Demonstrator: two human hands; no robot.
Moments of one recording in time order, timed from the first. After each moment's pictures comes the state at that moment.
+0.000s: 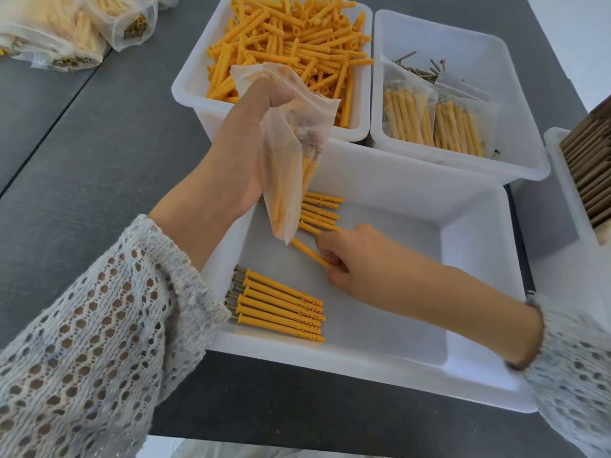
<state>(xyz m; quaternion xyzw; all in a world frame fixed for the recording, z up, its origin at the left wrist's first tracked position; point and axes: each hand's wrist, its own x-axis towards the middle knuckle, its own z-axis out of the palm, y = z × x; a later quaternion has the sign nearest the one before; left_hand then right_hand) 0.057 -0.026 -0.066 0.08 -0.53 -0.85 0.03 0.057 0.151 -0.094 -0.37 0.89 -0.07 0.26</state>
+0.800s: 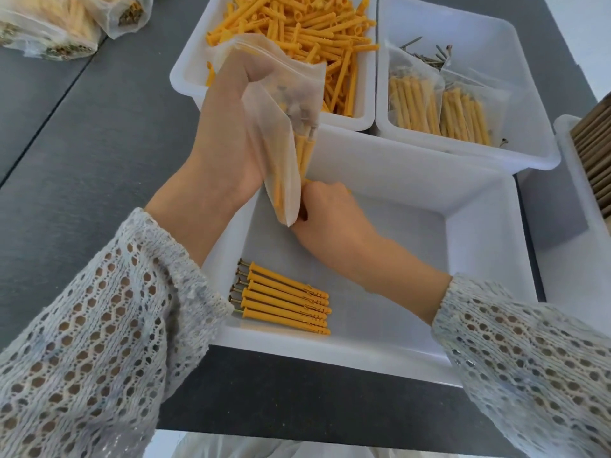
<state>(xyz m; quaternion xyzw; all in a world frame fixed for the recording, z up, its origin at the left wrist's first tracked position) 0.057 -0.027 -0.061 0.11 -0.48 -0.87 0.08 0.043 0.098 -0.122 -0.29 0.93 -0.18 0.14</state>
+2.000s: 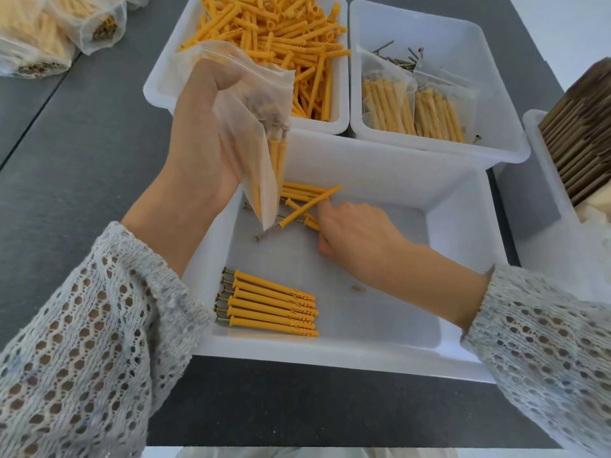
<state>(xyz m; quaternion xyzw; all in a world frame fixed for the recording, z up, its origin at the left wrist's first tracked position) 0.055 -0.030 -0.066 0.04 -0.47 -0.88 0.10 0.038 0.142 -0.113 -0.32 0.93 0.10 0.15</state>
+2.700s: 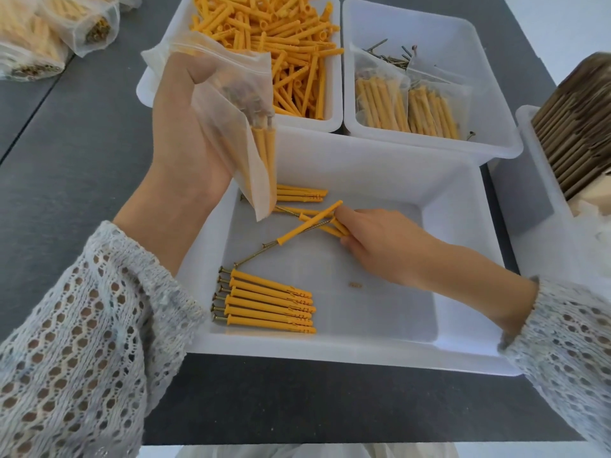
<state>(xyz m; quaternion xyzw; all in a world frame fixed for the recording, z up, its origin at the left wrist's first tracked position) 0.058 -0.031 -0.062 0.06 -0.48 -0.87 0.13 0.035 0.191 -0.111 -0.36 0.91 -0.02 0.19</state>
